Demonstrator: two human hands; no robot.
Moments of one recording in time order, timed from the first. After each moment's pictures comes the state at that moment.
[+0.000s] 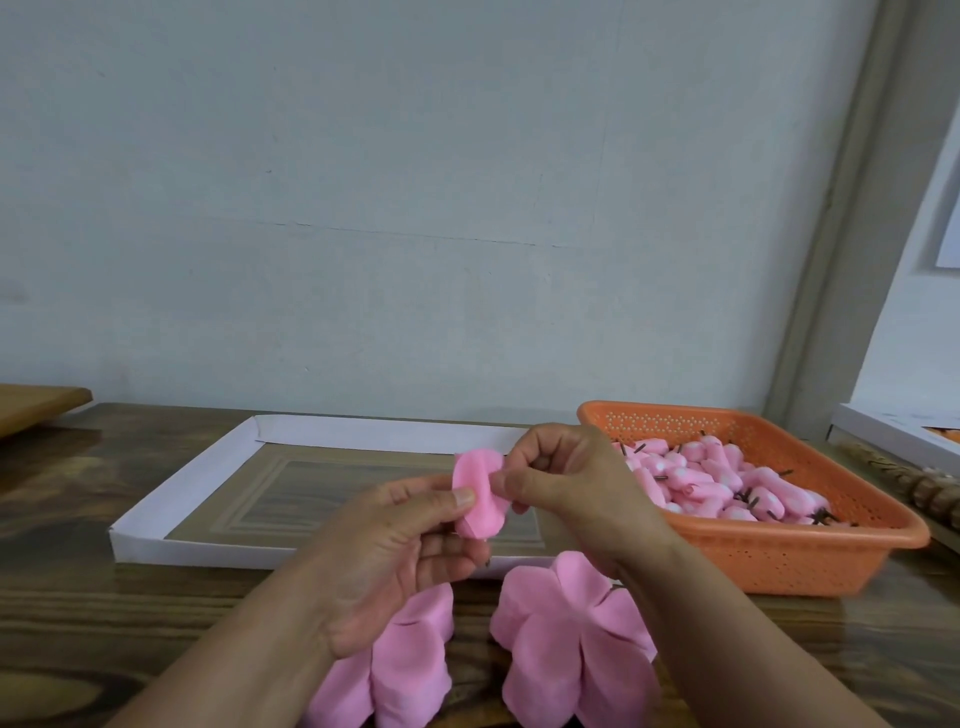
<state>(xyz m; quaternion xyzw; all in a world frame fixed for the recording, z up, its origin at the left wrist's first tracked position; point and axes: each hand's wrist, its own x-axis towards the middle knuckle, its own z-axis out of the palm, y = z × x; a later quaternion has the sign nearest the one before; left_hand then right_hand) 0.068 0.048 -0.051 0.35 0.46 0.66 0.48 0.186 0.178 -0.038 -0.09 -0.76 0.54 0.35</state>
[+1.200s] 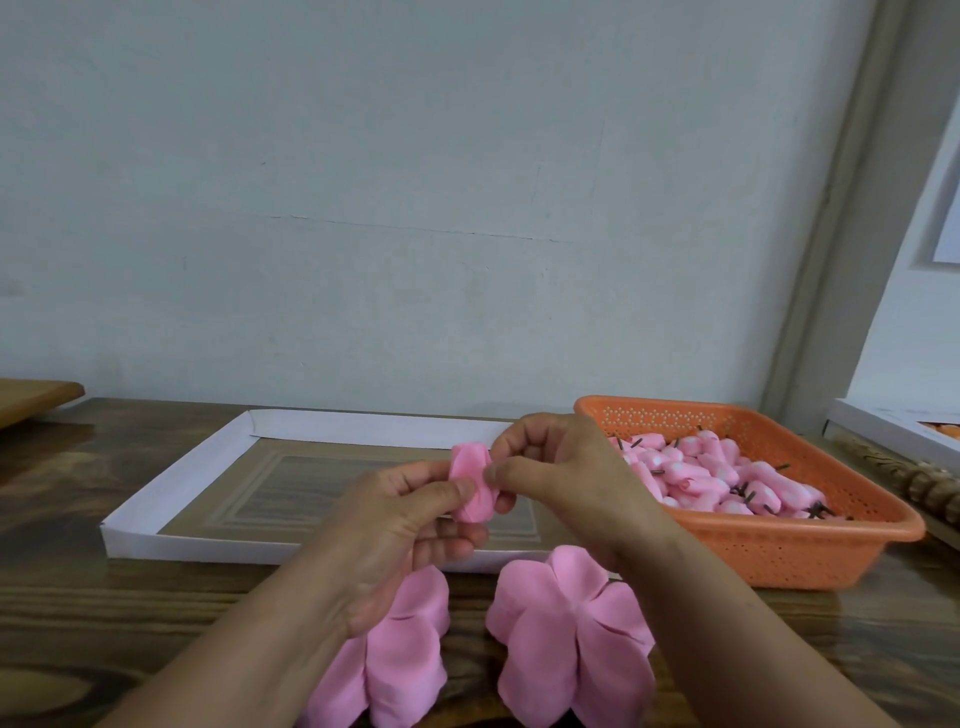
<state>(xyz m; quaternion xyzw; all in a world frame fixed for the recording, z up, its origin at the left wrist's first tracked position) 0.068 0.063 -0.057 0.34 0.51 0.67 0.40 0.185 0.174 -0.031 -0.12 -0.79 0.50 0.32</state>
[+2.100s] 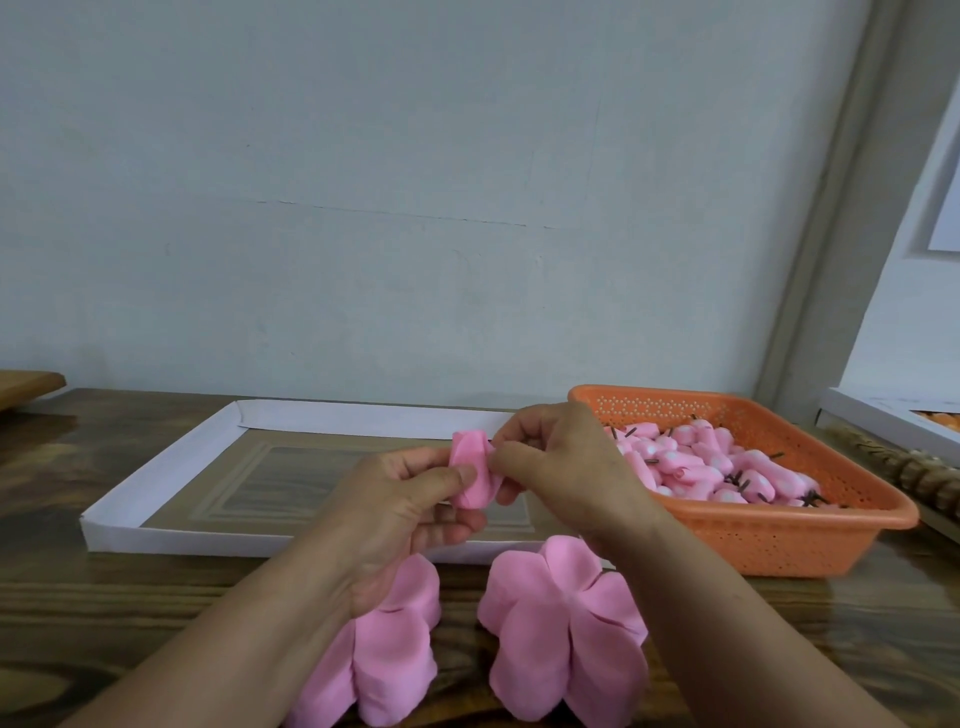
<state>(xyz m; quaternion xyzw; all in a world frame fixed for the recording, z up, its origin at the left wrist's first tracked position) 0.068 0.074 -0.057 0.35 0.53 0.67 0.39 0.183 0.176 -0.030 -0.20 -0.82 0.42 0.34</state>
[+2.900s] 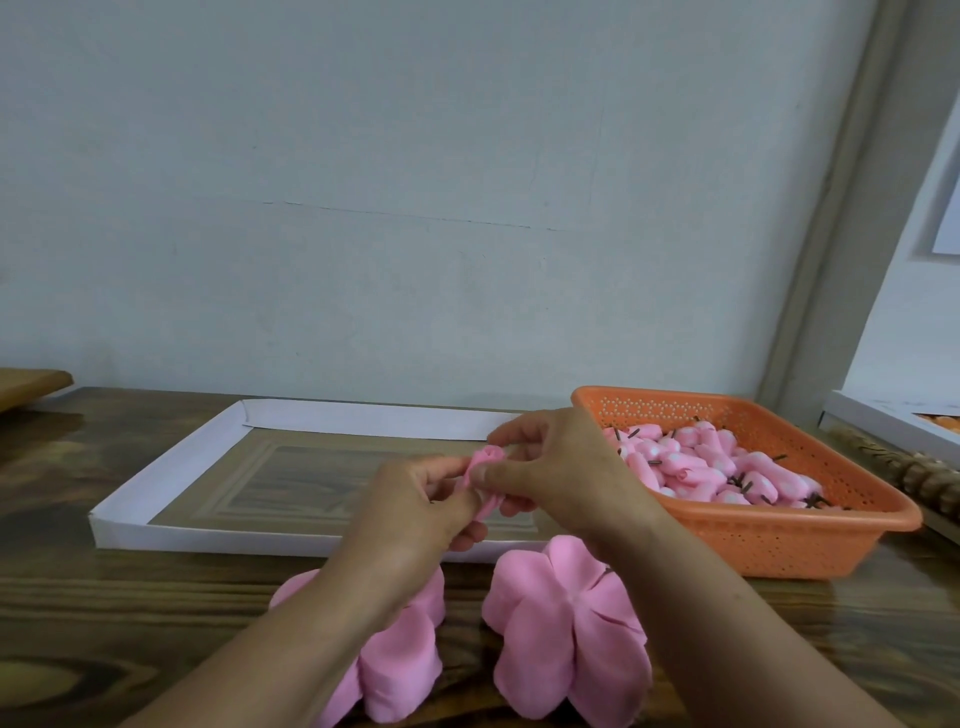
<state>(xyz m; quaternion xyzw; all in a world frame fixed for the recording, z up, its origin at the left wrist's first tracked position) 0.082 0.072 -0.065 0.44 0.57 0.64 0.26 0.181 0.175 -0.033 -0.25 -0.82 0.43 0.29</state>
